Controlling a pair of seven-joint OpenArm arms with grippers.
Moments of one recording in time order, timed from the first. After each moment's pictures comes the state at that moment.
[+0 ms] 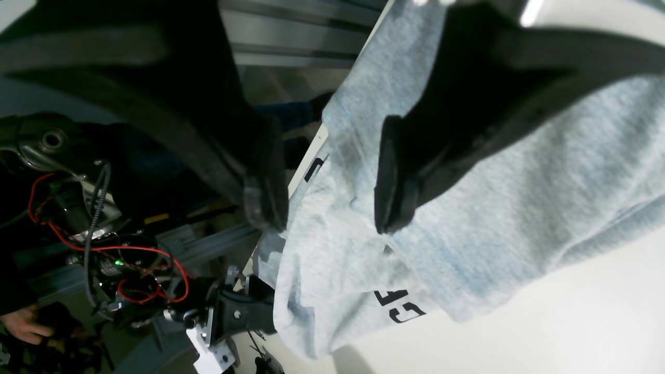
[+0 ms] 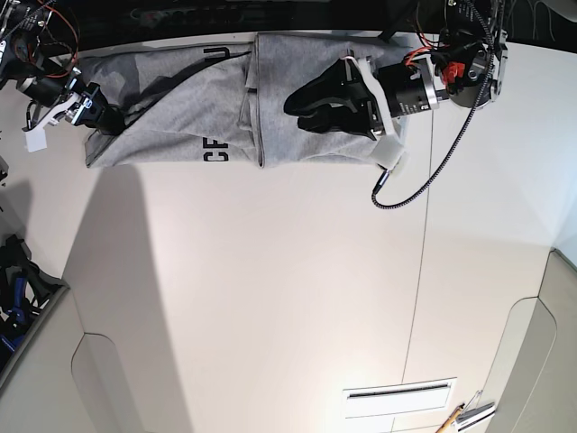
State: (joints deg) left arm 20.5 -15.0 0.7 105.9 -64.1 -34.8 57.7; right arm -15.6 13.4 37.2 81.2 66.3 34.1 -74.5
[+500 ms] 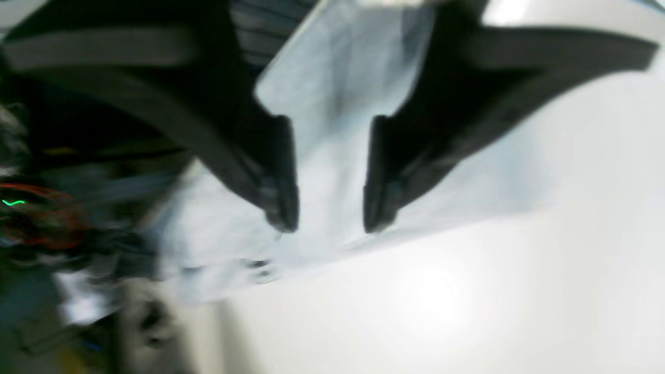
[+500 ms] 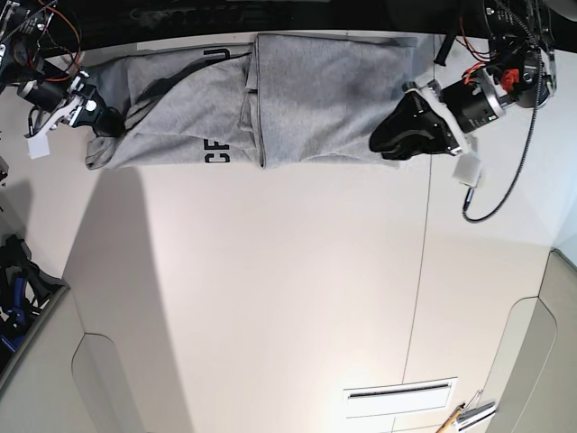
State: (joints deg) left arm 22.4 -15.5 -19.6 105.9 -60.7 -34.8 59.0; right arm -14.8 13.1 37.0 85.8 68.5 33.9 -77.1
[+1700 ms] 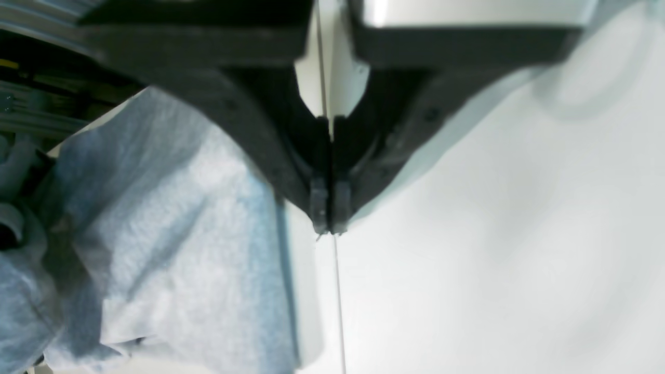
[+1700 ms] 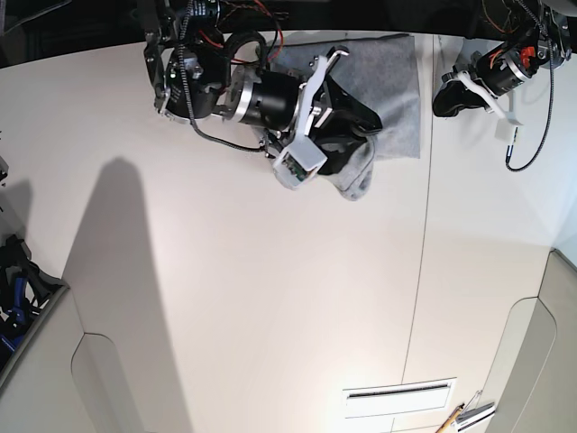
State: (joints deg) left arm 26.3 -16.9 -26.4 89.9 -49.0 -32.2 54.2; right arm -14.0 -4.6 -18.9 111.7 37.9 33.3 -59.3
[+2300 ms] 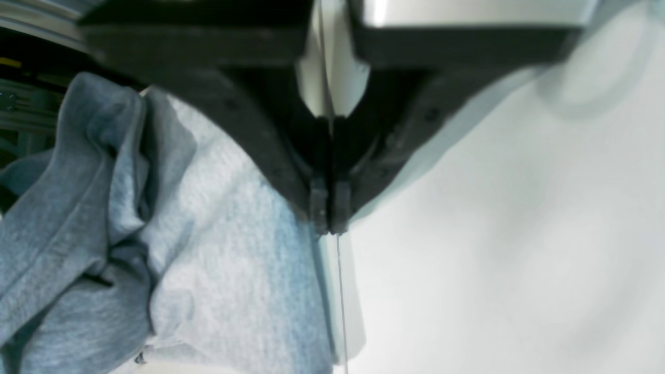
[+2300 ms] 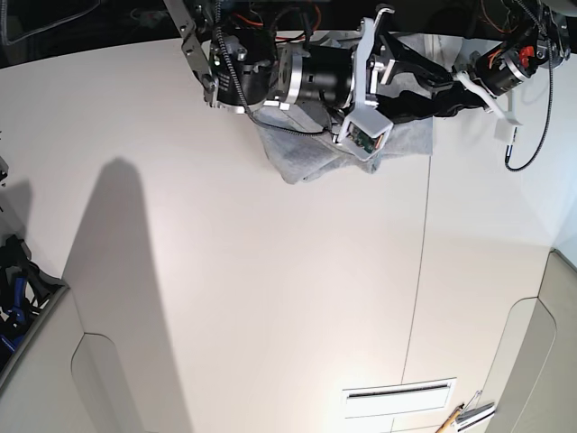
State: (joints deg) left arm 26.3 -16.6 -26.4 89.9 -49.2 -32.2 54.2; right arm -11.5 -4.5 -31.8 111.7 39.0 33.2 -55.7
